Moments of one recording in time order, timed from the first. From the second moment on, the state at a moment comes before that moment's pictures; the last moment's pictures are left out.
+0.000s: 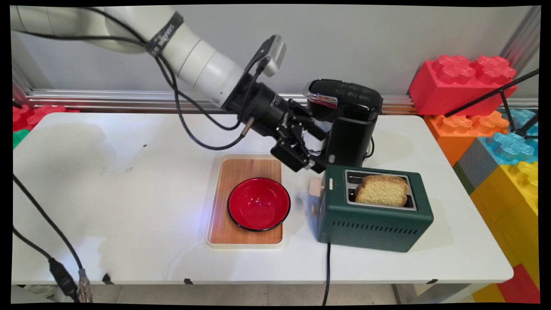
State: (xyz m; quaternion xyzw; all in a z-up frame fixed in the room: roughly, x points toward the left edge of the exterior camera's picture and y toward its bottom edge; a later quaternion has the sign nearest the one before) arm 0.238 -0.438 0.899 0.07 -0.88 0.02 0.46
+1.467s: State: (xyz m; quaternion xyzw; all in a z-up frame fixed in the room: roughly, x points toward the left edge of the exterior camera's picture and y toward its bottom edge) arm 0.263 -0.444 0.818 0.08 -0.87 0.00 0.49
